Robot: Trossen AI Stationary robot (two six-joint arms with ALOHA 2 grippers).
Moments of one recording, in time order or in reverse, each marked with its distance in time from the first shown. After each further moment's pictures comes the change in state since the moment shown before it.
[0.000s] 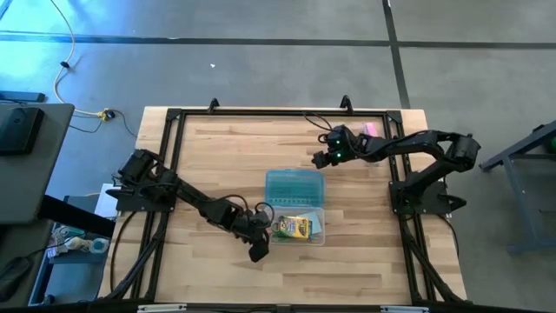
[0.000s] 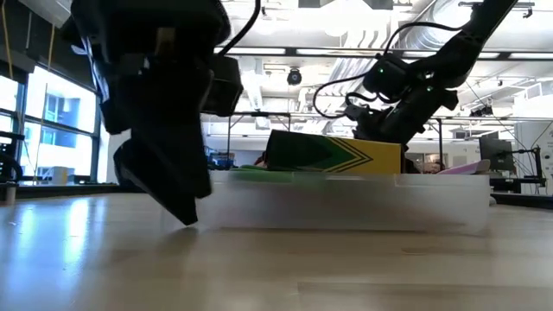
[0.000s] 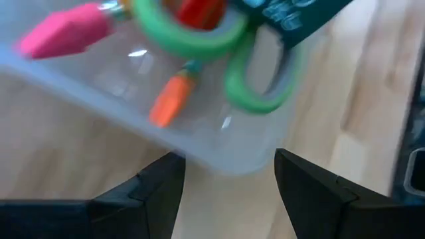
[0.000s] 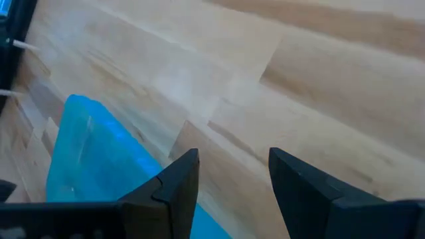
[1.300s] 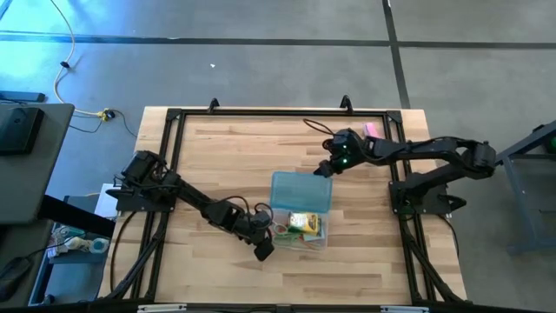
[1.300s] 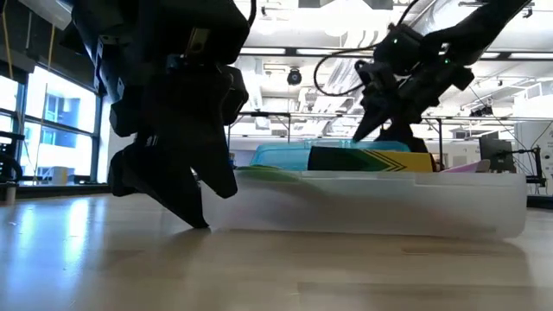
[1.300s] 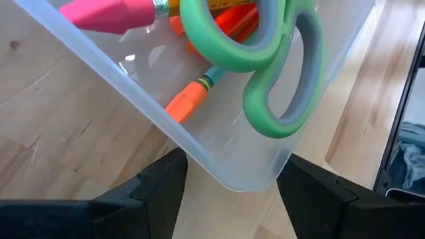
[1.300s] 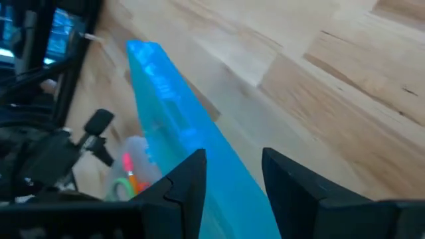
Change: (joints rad) left arm 0.012 0.036 0.002 0.081 -0.037 -0.160; right arm 0.093 -0.179 0.000 -0.130 -0.180 0.039
